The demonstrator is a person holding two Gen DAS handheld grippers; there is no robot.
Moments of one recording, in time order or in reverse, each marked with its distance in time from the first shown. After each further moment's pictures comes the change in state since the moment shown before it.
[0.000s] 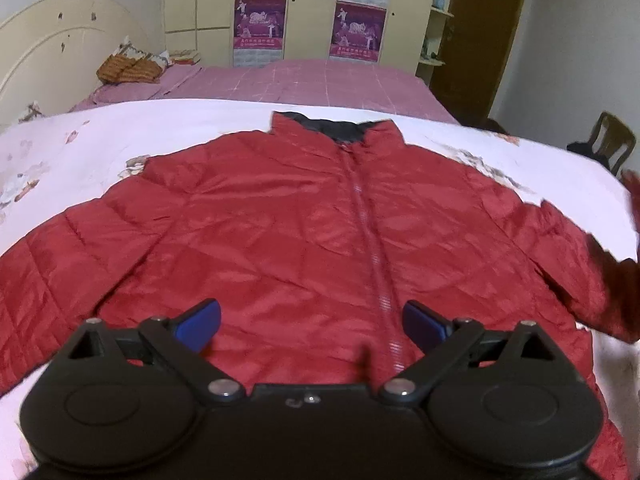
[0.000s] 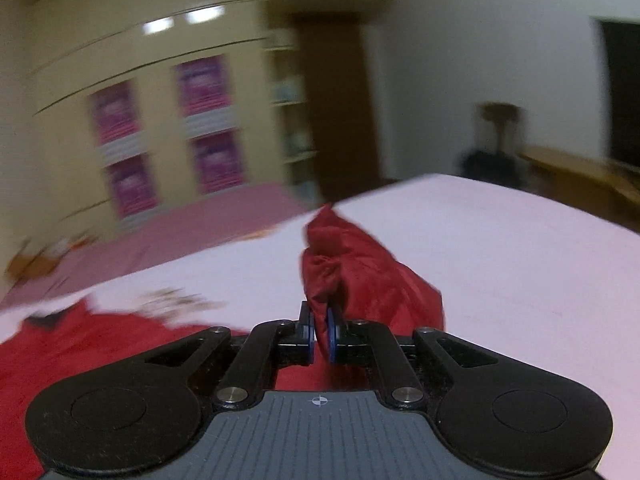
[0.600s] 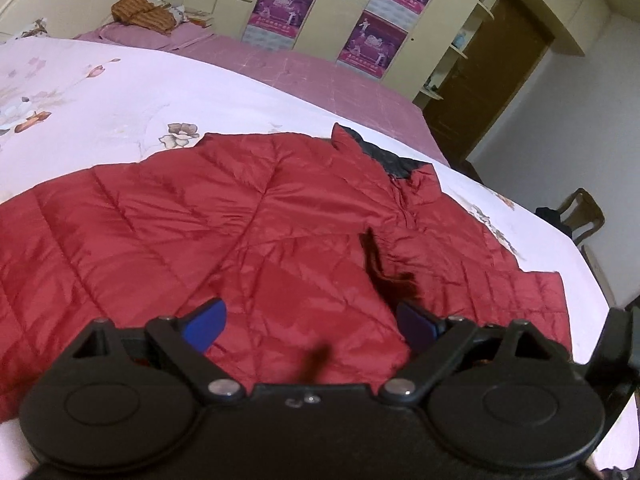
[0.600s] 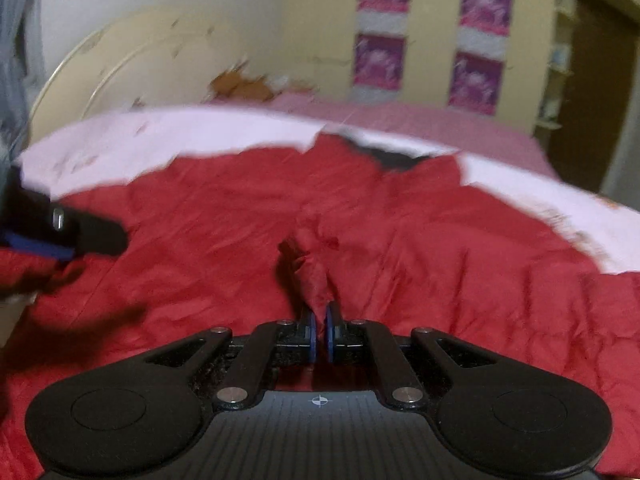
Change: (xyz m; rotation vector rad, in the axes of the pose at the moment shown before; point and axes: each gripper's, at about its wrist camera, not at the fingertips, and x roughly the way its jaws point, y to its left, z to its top) left arm 0.015 0.112 0.017 -0.230 0.019 -0.193; right arm 0.031 0.303 -0.147 -0.491 0.292 0.452
